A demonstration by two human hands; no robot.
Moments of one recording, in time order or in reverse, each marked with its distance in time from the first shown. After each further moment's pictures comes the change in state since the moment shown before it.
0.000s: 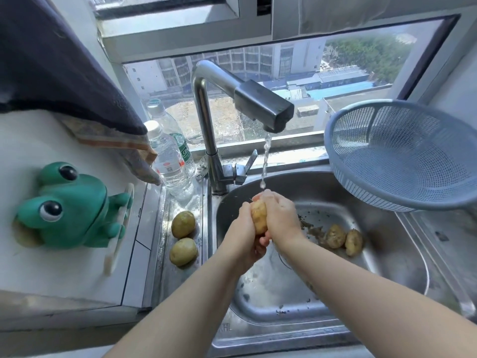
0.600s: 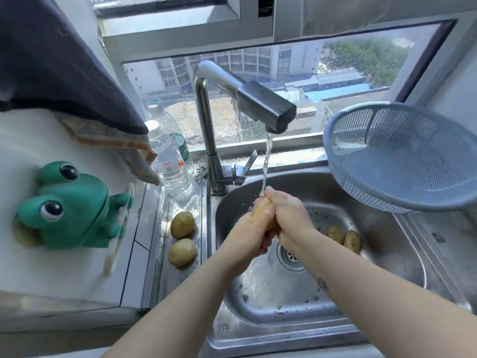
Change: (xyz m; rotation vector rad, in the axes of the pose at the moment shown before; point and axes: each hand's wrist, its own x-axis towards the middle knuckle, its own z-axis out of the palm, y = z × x) left_hand -0.010 0.001 -0.001 0.307 -0.206 0.276; right_hand -0.001 -0.012 -0.011 0.214 -0.063 0.109
